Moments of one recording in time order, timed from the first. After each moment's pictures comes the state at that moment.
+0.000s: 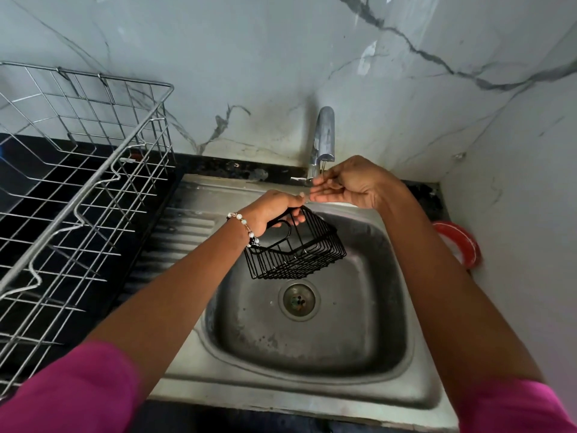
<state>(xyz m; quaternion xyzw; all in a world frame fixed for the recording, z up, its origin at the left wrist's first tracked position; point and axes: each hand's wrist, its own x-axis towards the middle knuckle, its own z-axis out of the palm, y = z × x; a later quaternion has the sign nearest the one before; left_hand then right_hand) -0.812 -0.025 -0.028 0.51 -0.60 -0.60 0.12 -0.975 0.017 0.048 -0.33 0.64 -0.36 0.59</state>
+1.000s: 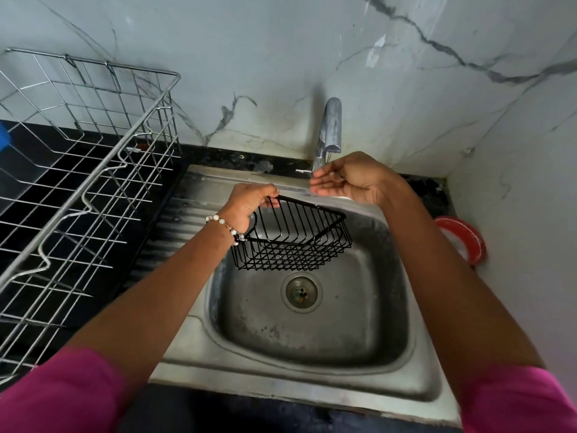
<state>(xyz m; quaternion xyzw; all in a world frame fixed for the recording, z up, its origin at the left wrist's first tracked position) -0.775 -0.023 -0.035 0.57 -0.45 -0.60 0.34 -0.974 0.013 0.037 -0.33 0.64 -0.36 0.59</state>
